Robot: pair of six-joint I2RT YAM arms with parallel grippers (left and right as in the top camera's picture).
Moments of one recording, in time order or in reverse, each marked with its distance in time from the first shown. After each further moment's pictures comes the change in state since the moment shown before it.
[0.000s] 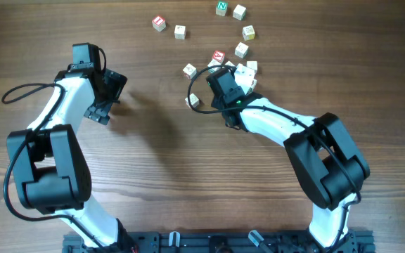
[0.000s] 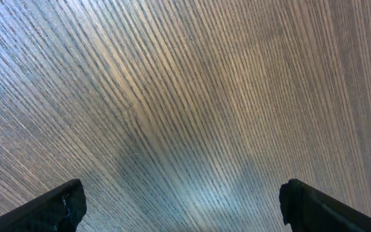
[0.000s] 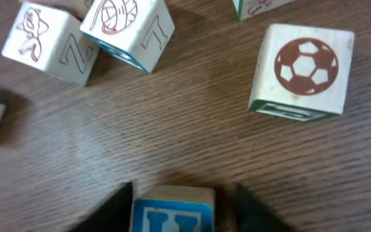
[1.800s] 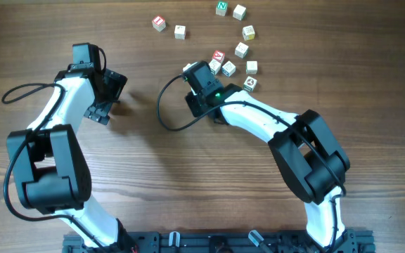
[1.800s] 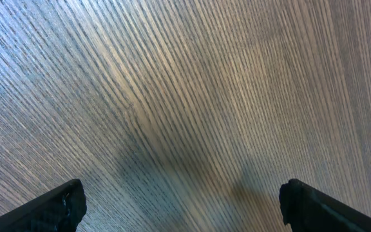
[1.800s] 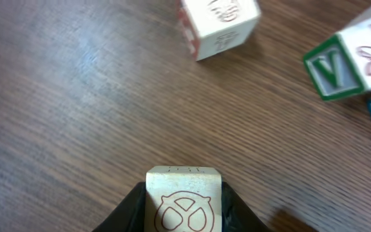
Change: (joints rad) left arm 0.000 0.000 0.000 0.000 0.000 0.000; right arm 0.084 0.098 0.228 -0.115 -0.209 -0.692
